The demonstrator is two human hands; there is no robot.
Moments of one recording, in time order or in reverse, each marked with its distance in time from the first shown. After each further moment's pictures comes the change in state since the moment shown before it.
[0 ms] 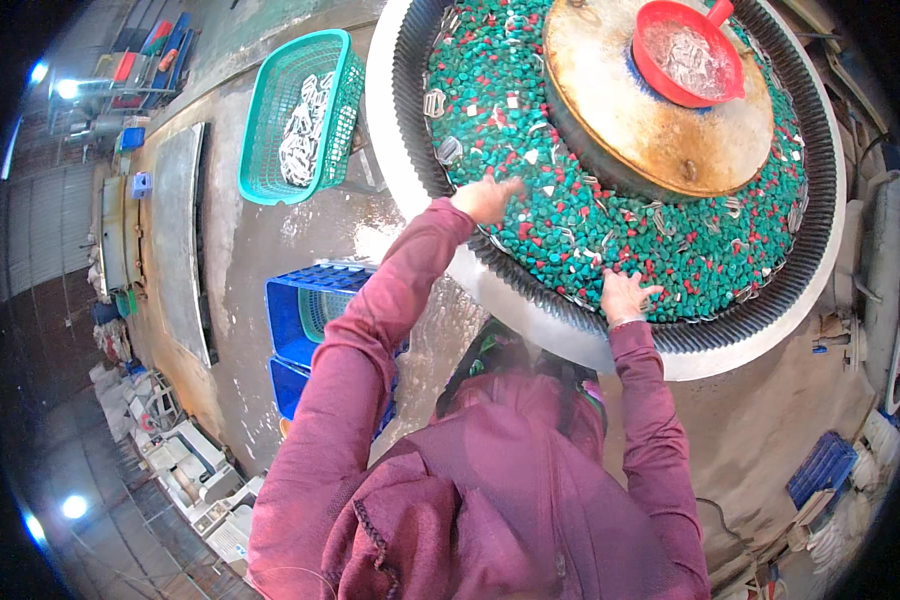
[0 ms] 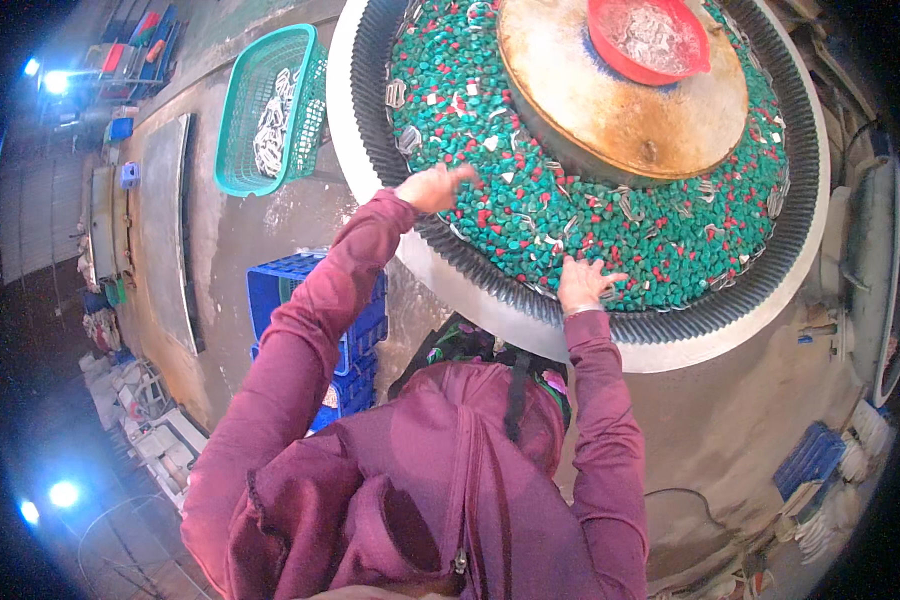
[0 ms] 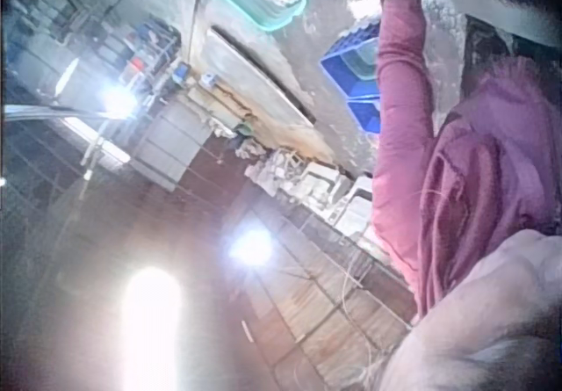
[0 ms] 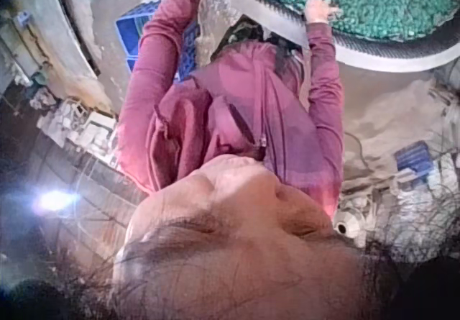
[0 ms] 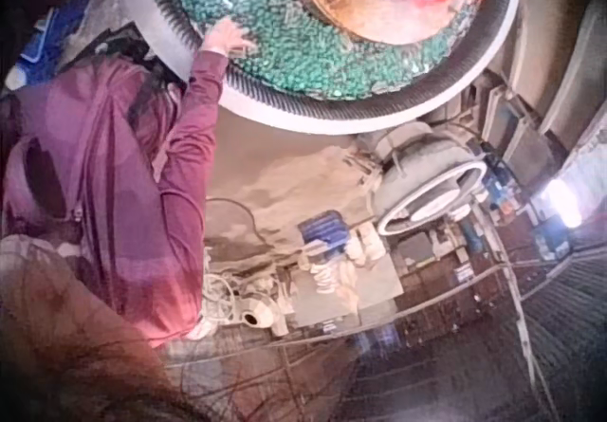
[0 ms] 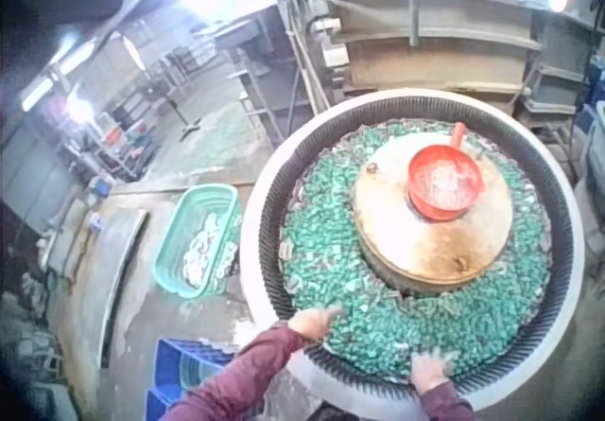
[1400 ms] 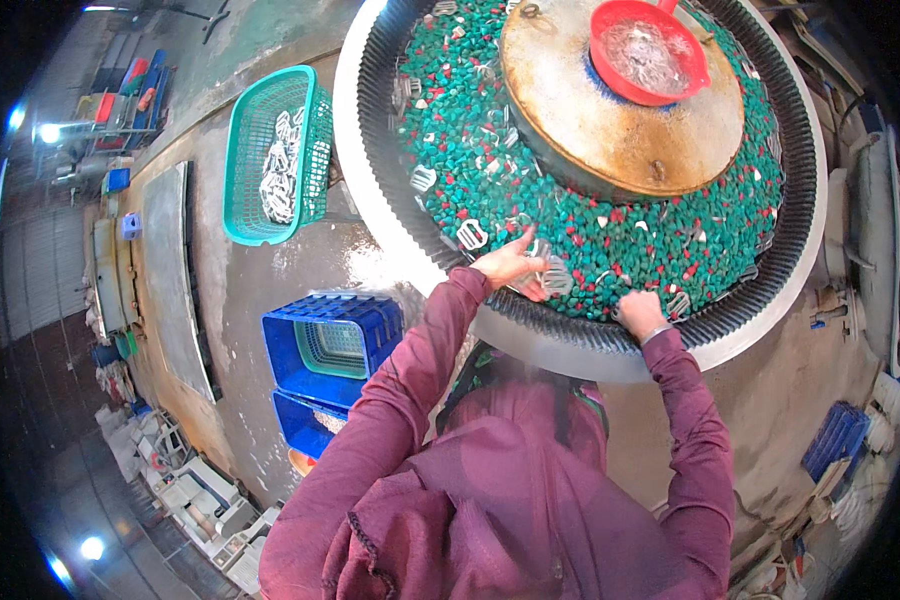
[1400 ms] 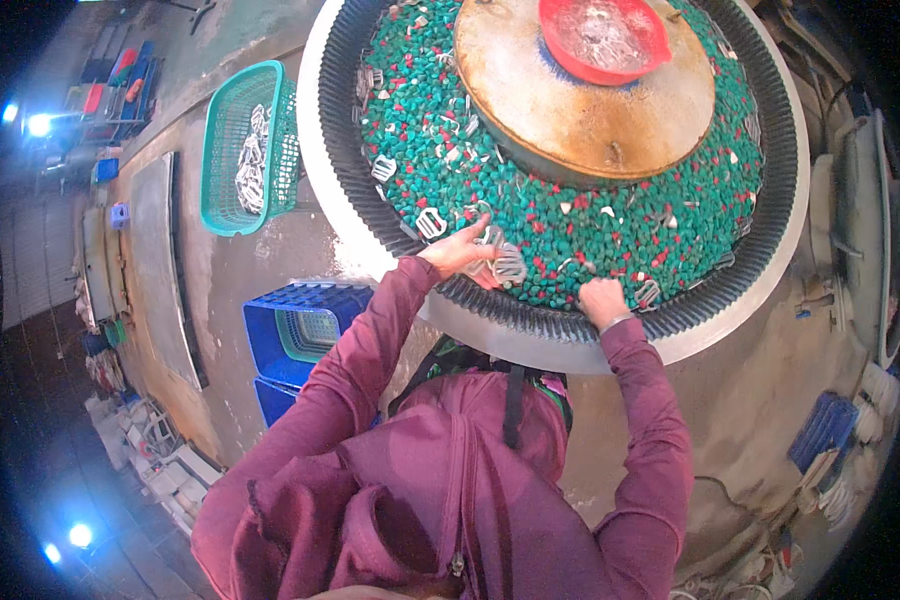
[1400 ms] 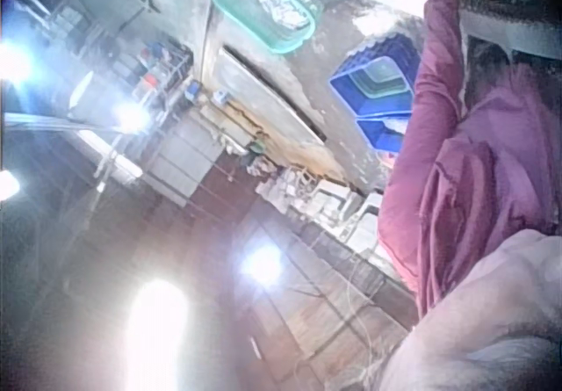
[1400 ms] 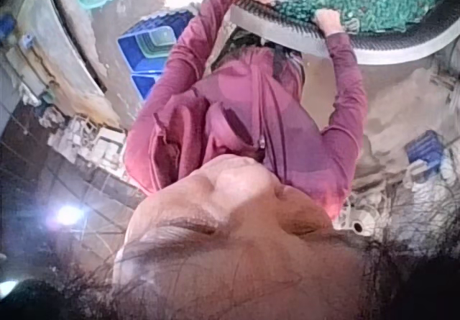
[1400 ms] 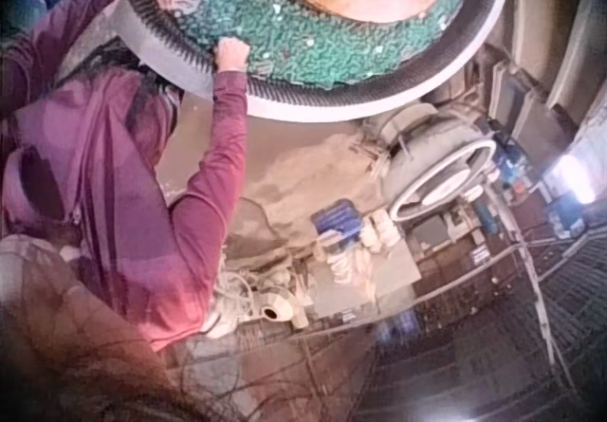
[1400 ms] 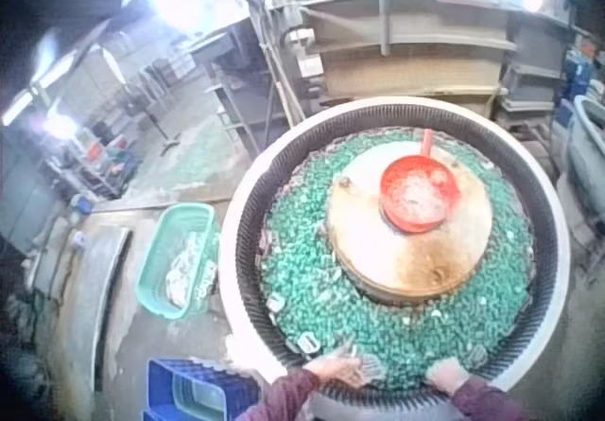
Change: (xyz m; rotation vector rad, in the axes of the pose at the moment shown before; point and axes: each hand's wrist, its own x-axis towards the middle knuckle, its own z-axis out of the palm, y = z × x) left_hand -0.015 0.093 0.039 -1.465 -0.269 -0.187; right_hand 0.005 0.092 0.020 -0.164 -0.003 -0.415
